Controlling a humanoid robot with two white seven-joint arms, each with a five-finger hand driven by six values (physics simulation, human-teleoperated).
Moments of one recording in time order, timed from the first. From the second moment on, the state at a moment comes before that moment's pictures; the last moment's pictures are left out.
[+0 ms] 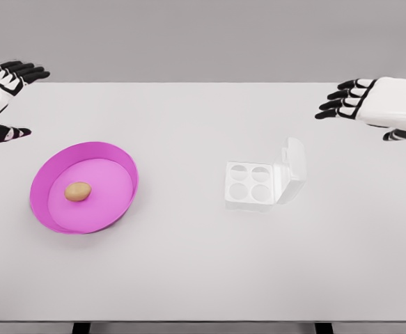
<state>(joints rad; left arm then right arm) -0.21 0.86 -0.14 -1.46 -0.46 -0.61 -0.01 -0.66 -1.11 0.47 -1.73 0.32 -0.61 0.61</state>
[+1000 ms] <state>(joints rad) -0.25 0.85 -0.16 -1.51 -0.27 -0.61 -0.60 -0.41 -1.15 0.49 -1.58 0.23 -0.61 0.61</state>
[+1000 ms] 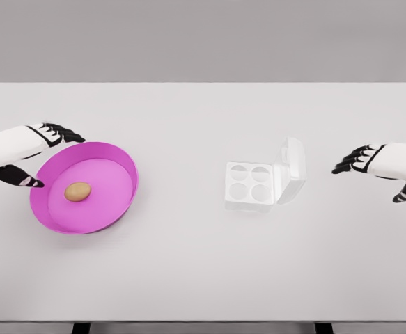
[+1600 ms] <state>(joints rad) -0.21 0.86 -0.20 -1.59 -0.29 -0.61 -0.61 -0.37 -1.12 0.37 -1.58 0.23 -0.61 0.61</state>
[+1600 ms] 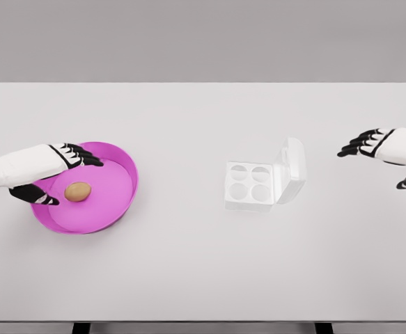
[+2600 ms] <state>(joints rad) -0.18 0.85 -0.22 -1.59 -0.40 -0.61 -0.61 -0.35 -1.12 0.37 -1.58 0.23 -0.61 0.61</state>
